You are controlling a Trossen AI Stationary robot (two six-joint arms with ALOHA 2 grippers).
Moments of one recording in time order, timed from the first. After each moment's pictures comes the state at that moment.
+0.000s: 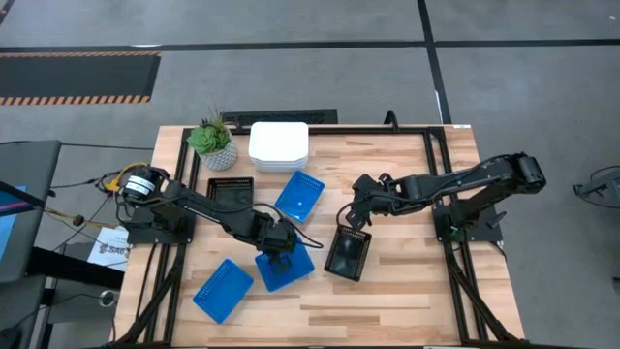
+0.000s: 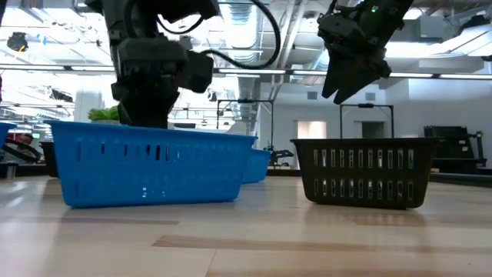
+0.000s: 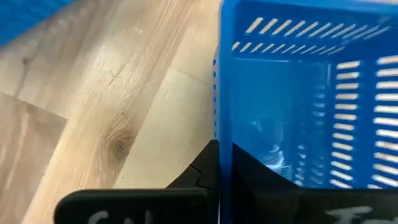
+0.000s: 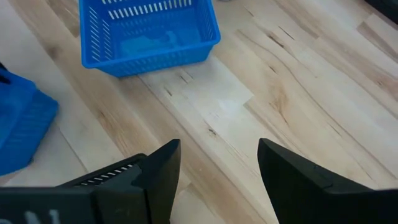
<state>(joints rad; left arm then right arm) -0.26 1.73 1.08 -0.60 -0.06 -0.72 0.12 1.39 1.04 -0.70 0.42 0.75</state>
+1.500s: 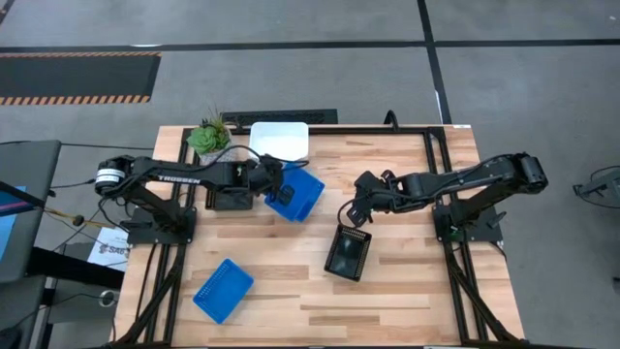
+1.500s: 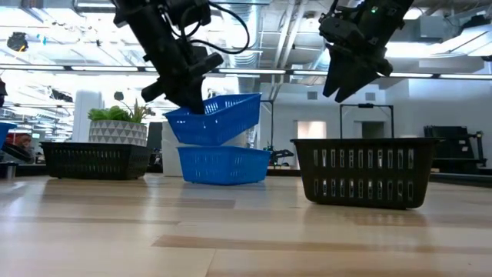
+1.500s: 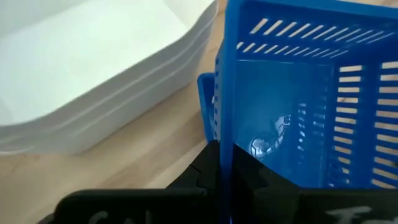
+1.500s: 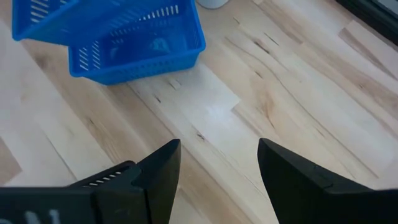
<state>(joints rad) 0.15 1.46 0.96 -0.45 -0.37 -0.68 0.10 1.38 1.04 -0.72 0.45 0.75</state>
